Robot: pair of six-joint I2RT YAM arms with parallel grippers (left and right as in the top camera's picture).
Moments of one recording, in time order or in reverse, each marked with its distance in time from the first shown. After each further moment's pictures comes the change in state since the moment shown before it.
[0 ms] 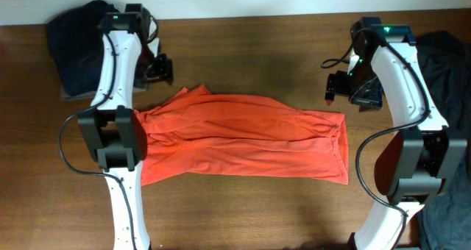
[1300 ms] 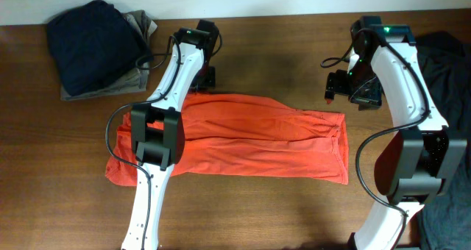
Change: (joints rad) left arm -0.259 0.135 0.004 0.100 -0.232 -0.192; right arm 0.000 0.000 0.000 0.012 0.000 -0.001
